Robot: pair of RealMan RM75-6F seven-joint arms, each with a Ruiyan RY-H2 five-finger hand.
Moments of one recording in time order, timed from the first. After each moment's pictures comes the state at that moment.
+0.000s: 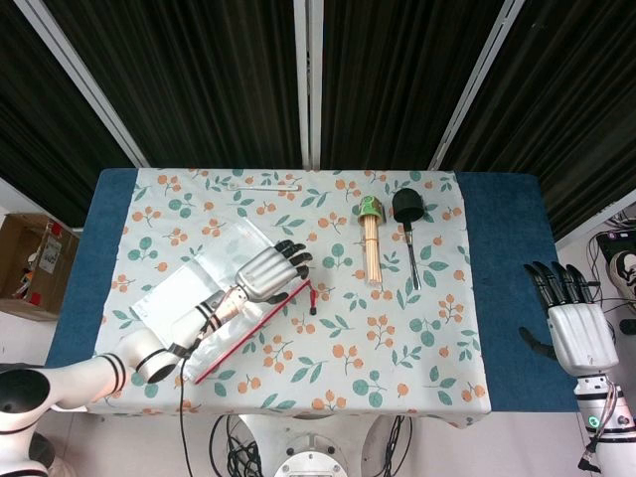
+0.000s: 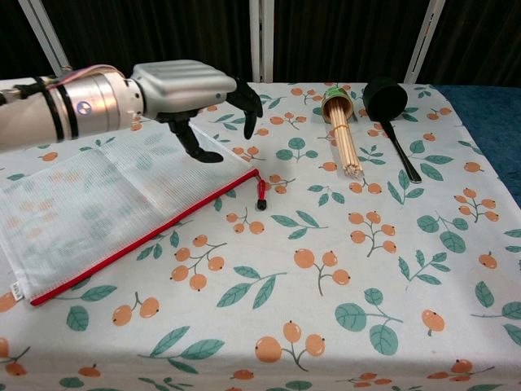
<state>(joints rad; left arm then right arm) -0.96 -1.65 -0.19 -1.15 1.62 0.76 -0.02 0.15 -1.07 0.08 -1.71 -1.51 1.44 -0.15</state>
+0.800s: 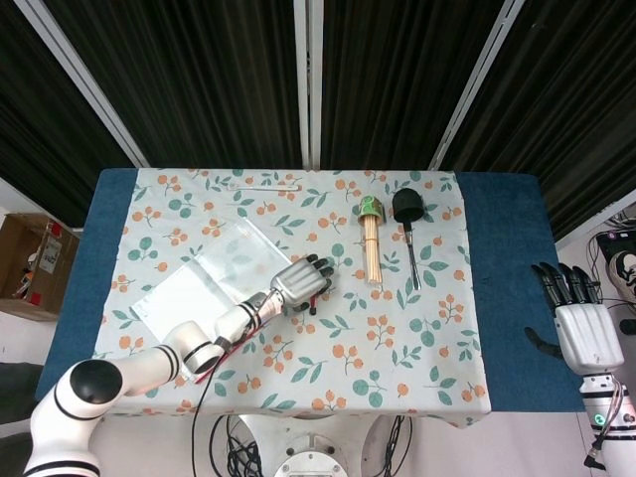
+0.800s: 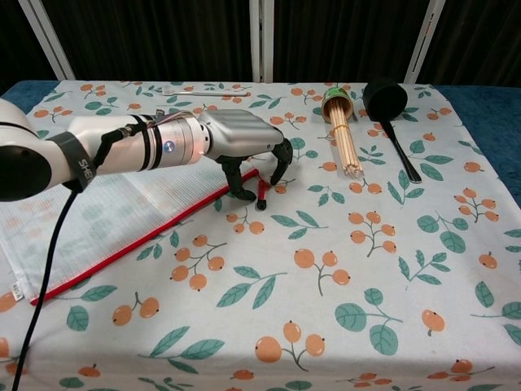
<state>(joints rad) -1.12 -1.86 -0.14 -0.90 1.51 0.59 0.00 0.15 -1.09 0.08 -1.64 -1.50 1.43 -0.08</state>
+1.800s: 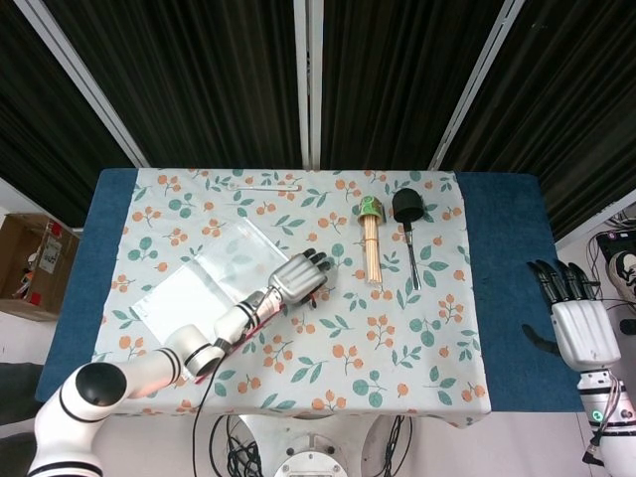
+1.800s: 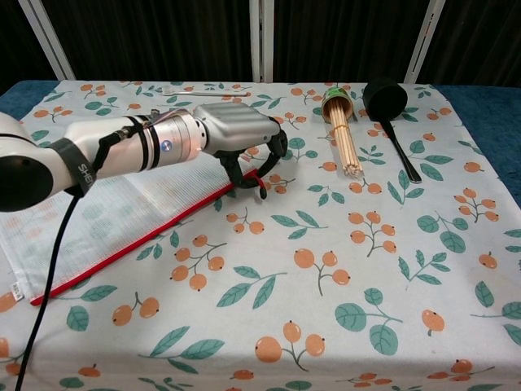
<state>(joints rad) -1.10 -1.87 -0.13 -0.89 1.44 0.70 0.06 0.17 -1.08 0.09 -1.64 -1.51 1.42 -0.08</state>
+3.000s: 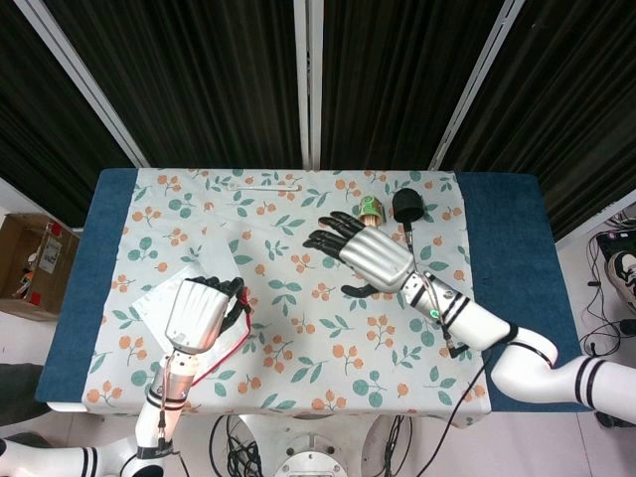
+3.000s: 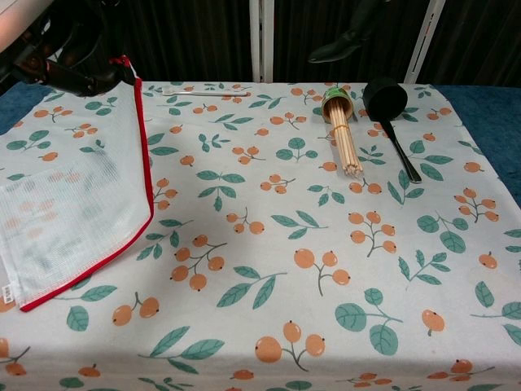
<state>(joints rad) -0.54 -1.63 -0.09 -1.75 1.52 1.57 0.68 0.93 -1.19 0.30 -1.65 -1.55 0.73 0.15</state>
